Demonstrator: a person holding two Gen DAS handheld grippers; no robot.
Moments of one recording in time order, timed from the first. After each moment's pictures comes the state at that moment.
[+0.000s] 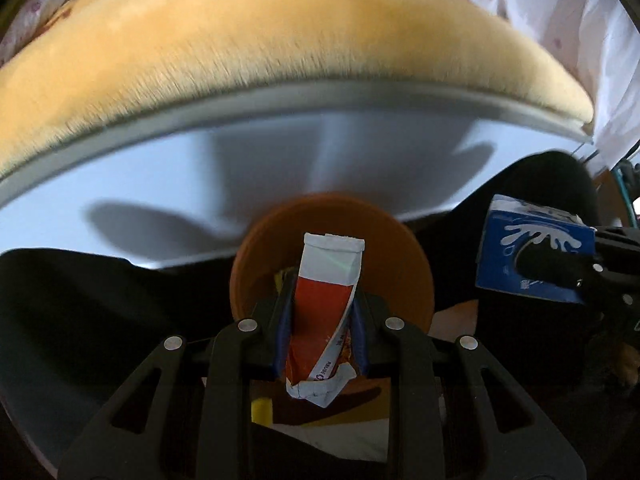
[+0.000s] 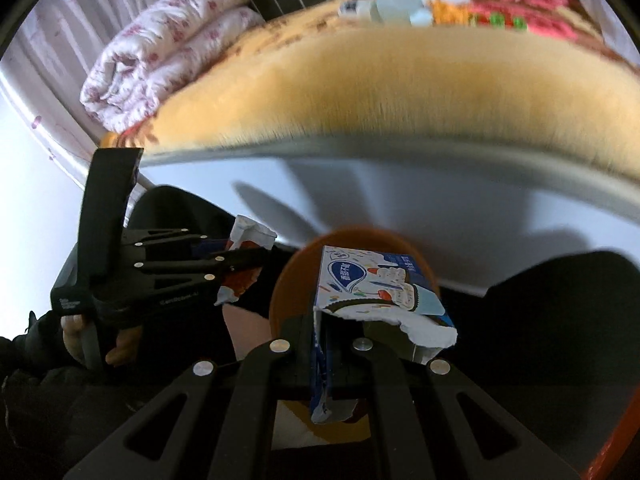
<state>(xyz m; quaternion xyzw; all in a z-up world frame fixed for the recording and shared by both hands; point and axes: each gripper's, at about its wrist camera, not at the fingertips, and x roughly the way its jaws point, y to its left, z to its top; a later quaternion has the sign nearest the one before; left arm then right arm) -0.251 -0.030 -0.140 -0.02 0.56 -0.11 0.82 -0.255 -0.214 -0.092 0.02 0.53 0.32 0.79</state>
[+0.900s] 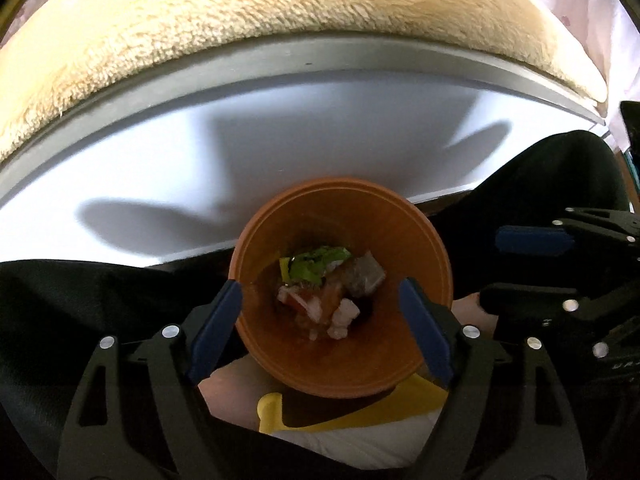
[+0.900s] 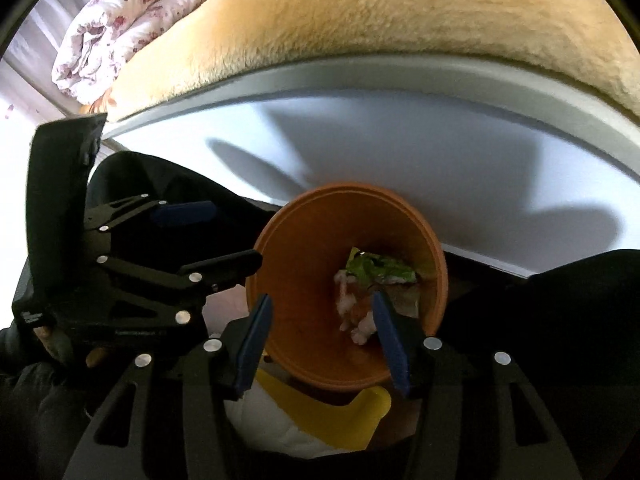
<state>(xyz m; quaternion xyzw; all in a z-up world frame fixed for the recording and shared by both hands) -0.238 -0.038 -0.164 -0.01 0.58 -0.11 0.81 -0.232 -0.192 -0.132 -0.01 0.59 0.31 0.75</state>
